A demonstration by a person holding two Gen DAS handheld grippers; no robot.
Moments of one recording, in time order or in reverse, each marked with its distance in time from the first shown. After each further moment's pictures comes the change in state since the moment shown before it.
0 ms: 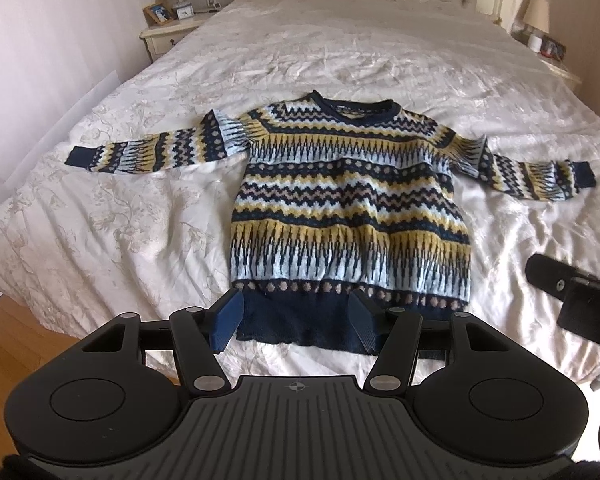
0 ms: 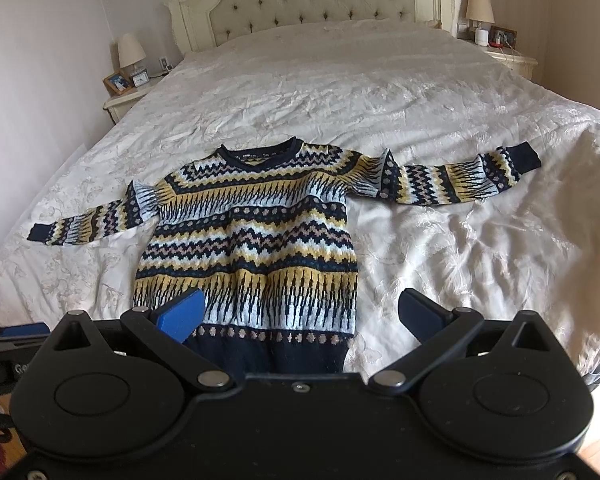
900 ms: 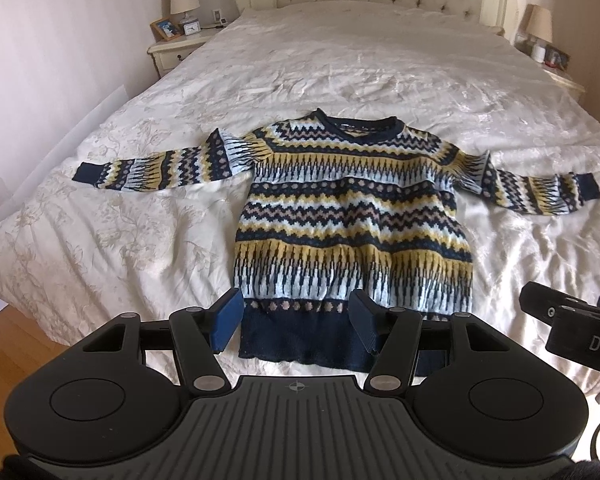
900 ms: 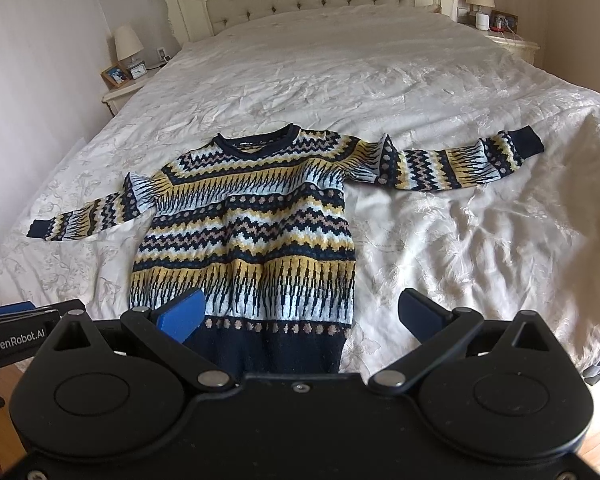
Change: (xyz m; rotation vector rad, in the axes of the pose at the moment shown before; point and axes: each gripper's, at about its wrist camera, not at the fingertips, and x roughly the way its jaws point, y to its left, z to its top) left arm -0.003 -0.008 0.005 0.002 -0.041 0.030; right arm 0.007 -0.009 0.000 0.017 0.043 0.002
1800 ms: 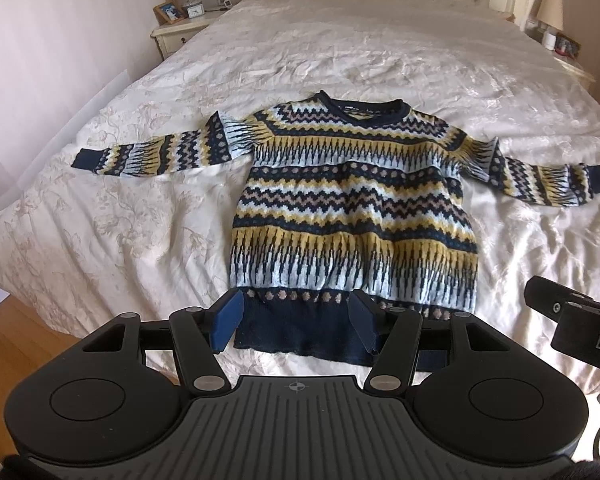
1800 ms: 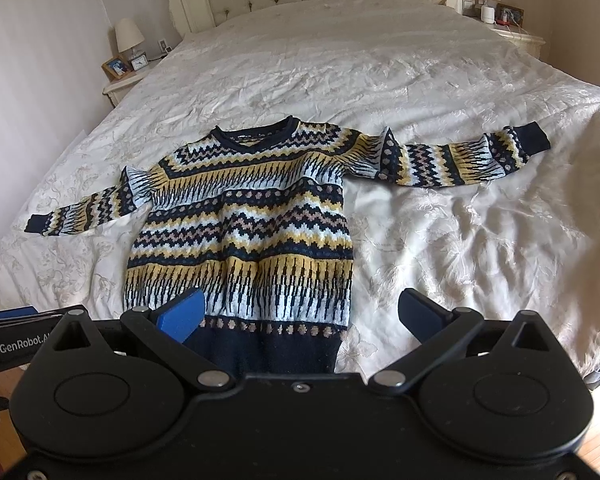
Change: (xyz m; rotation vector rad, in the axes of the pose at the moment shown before) left arm 0.014 -0.008 0.004 -0.008 0.060 0.017; right arm 0.014 -0.007 0.008 -0.006 0.026 0.012
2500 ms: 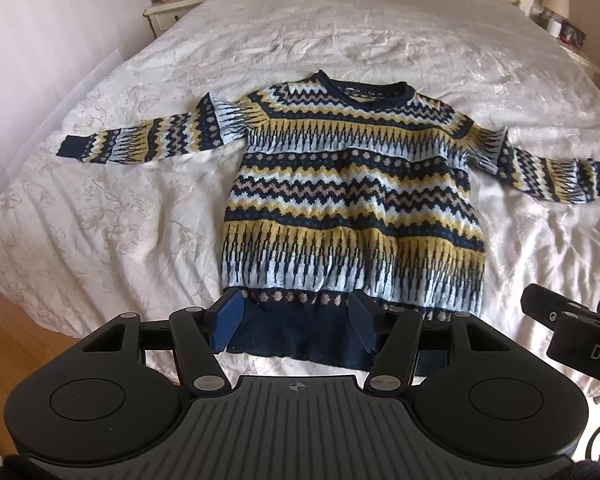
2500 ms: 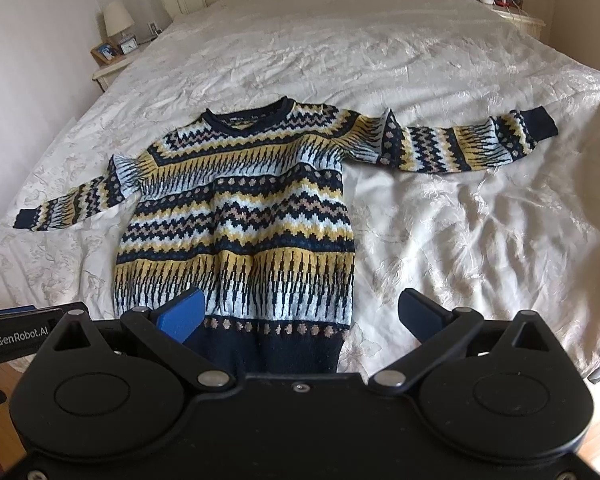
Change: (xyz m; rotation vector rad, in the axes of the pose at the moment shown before) left arm 0.032 0.001 0.024 -0.005 0.085 -0.015; right arm 0.031 0.000 0.012 0.020 0.076 -0.014
